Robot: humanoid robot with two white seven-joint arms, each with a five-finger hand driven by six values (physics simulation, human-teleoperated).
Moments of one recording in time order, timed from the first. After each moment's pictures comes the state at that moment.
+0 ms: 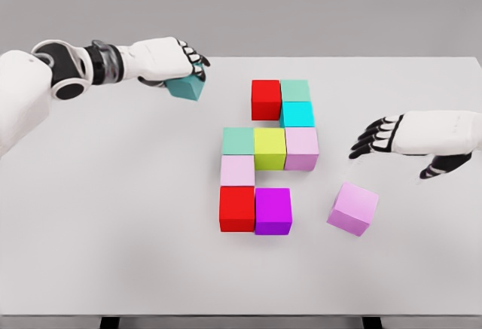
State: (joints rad) left arm -1.08 0.49 -1.01 -0.98 -0.85 -0.61 -0.20; right arm -0.87 -1.24 0.96 -1.71 0.02 -0.61 0.61
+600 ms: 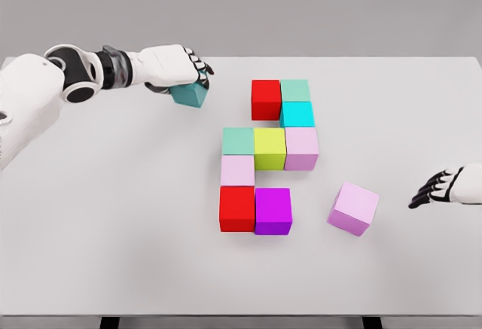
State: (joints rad) left arm -1.08 0.46 -1.03 -0.95 -0.86 -0.61 -0.21; right arm -1.19 -1.47 1.51 -1.74 0.00 -0.61 0.61
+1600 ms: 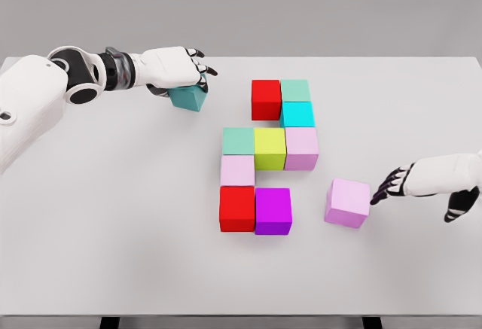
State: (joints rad) left arm -1.08 0.45 -1.04 -0.94 -0.86 -0.61 -0.21; right arm -1.19 -1.24 1.54 -1.60 0.03 -0.61 0.61
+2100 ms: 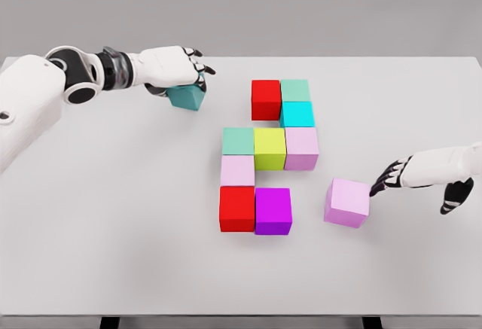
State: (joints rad) left arm -1.08 0.45 -1.03 -0.92 -0.84 -0.61 -0.21; right arm -1.19 -1.19 1.54 -1.53 0.03 -0.61 0.61
